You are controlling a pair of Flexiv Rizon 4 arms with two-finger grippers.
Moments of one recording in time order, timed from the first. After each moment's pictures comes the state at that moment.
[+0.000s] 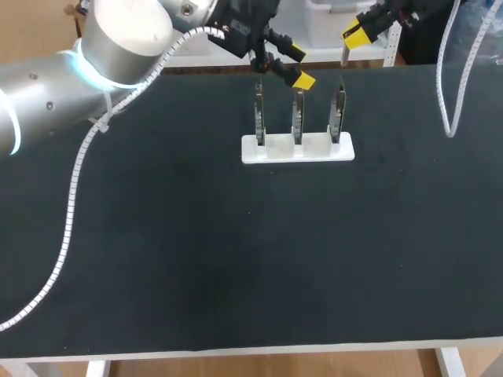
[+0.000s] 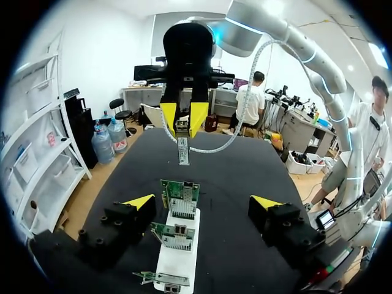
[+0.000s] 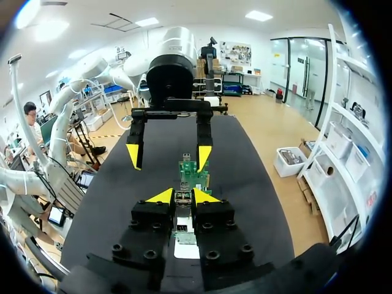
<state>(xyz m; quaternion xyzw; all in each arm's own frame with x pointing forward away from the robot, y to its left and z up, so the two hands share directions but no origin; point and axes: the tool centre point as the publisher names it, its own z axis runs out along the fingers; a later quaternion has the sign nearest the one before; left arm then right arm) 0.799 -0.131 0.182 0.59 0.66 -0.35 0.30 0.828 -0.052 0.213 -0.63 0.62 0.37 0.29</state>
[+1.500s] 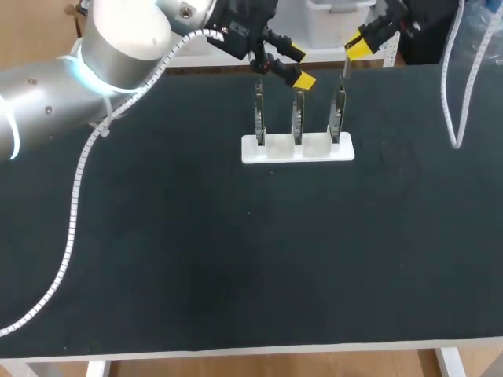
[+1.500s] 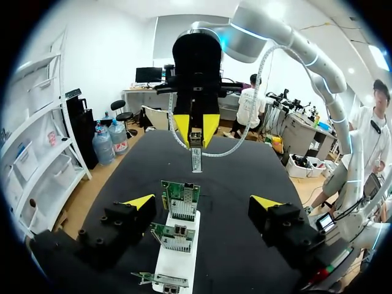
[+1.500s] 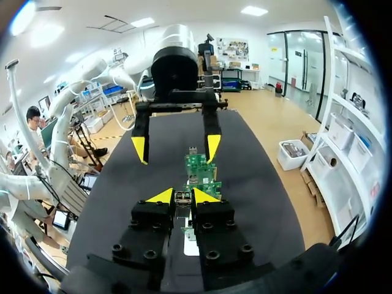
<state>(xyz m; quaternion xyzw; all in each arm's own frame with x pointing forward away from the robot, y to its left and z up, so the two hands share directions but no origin) 0.798 -0.131 0.181 0.58 0.66 -0.35 0.31 0.812 -0.055 0.199 -0.62 0.64 0.37 0.27</state>
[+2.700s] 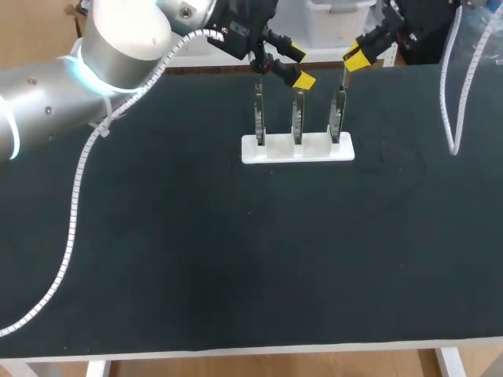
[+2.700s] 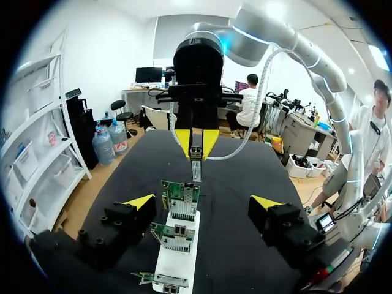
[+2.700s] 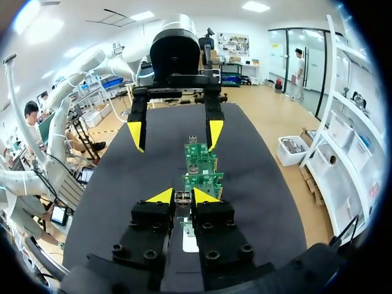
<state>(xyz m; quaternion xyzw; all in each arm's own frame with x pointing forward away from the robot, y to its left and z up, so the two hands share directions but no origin) 0.798 -0.131 0.181 0.58 0.66 -0.35 0.31 0.811 -0.056 0.180 -0.63 0.64 0.35 0.26</state>
